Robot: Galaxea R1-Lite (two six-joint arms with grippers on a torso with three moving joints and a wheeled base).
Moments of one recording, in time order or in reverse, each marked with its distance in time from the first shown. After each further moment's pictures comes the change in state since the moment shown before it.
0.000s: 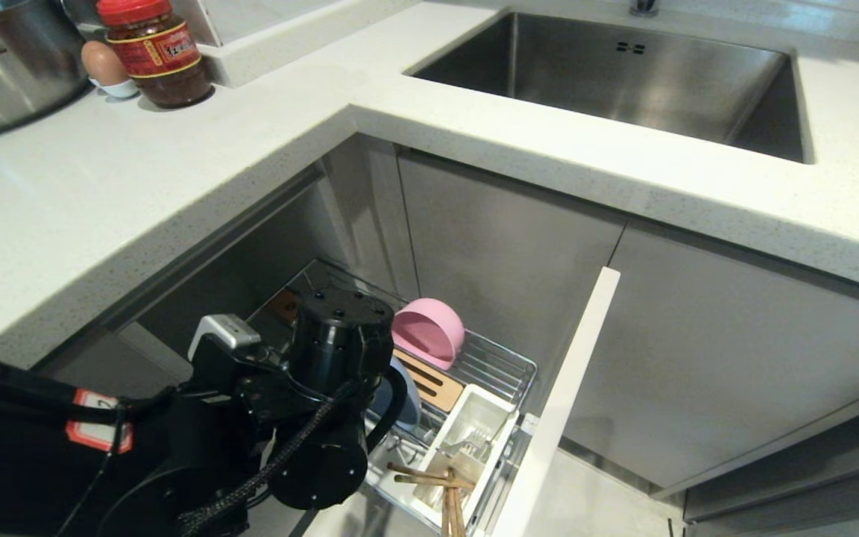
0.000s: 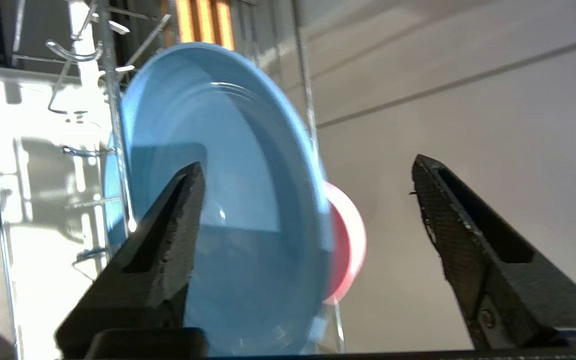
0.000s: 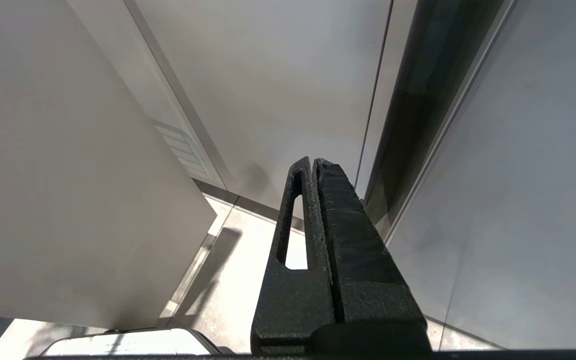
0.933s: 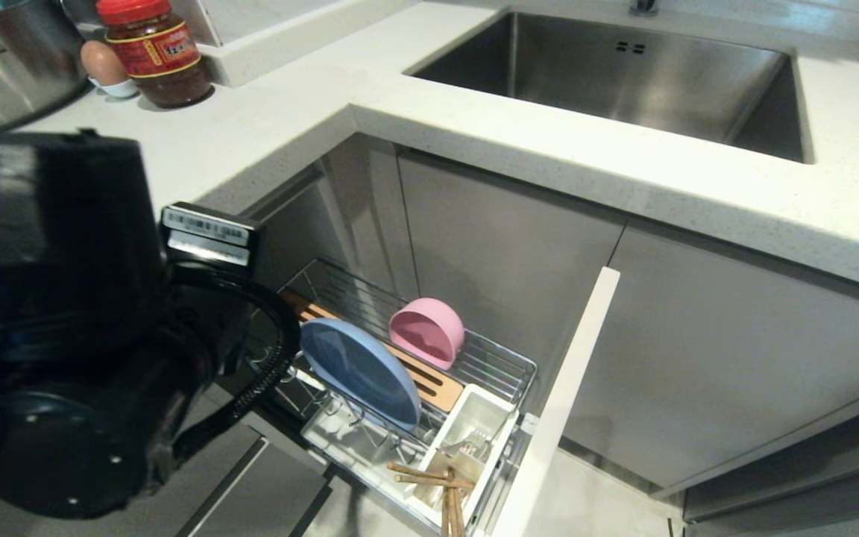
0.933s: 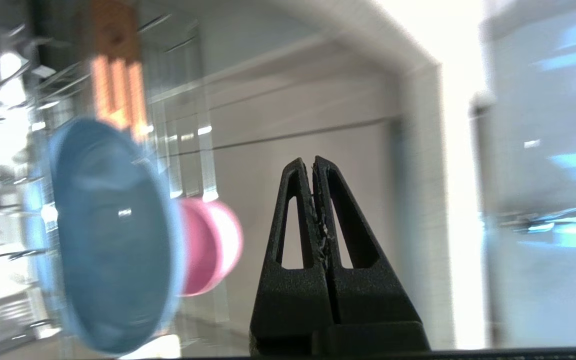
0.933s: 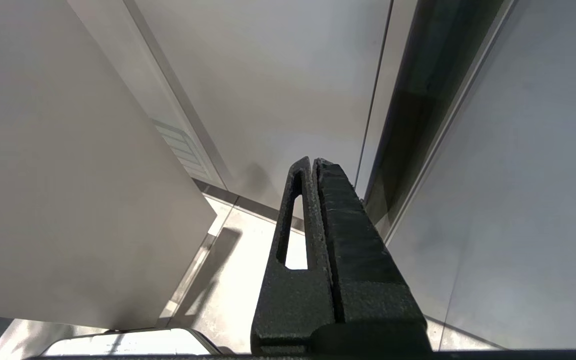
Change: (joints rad) left arm -0.077 -0.362 -0.123 0.244 0.024 0.035; right arm 0.000 0.000 0.000 0.000 0.000 0.000
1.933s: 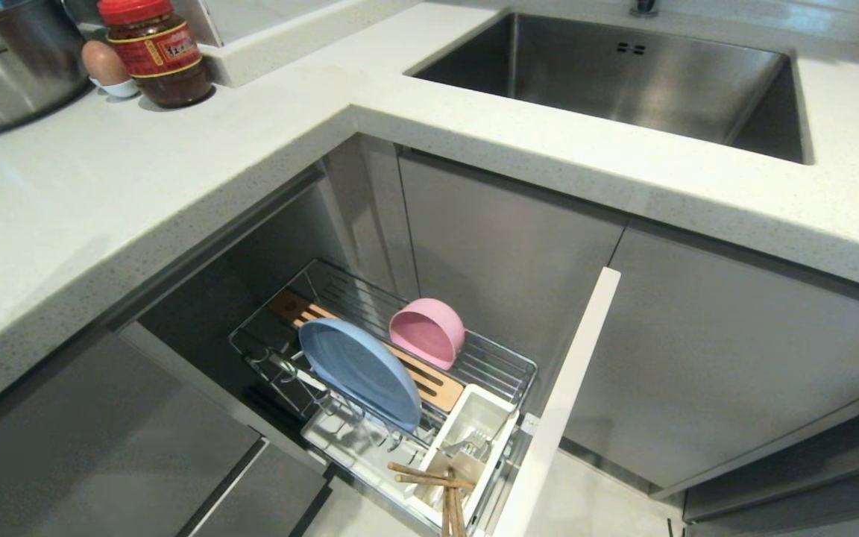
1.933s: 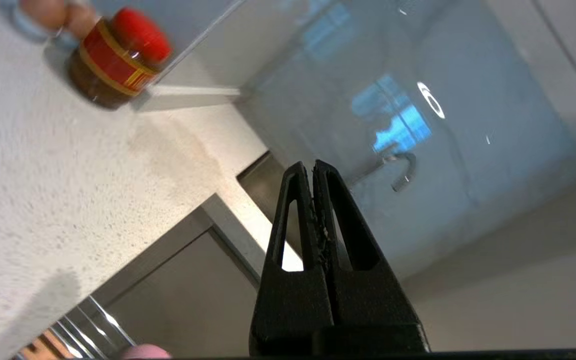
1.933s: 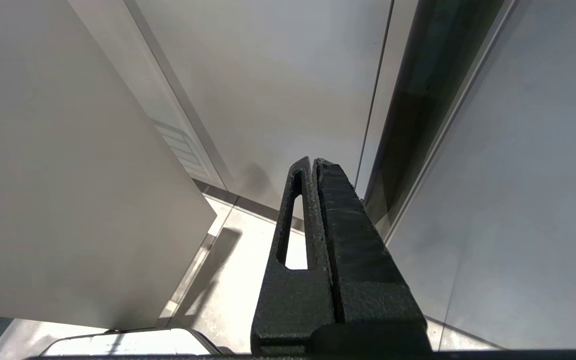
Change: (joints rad) left arm 0.577 -0.682 -0.043 0.041 -0.909 0.610; right arm 0.000 0.000 0.000 0.000 0.000 0.000
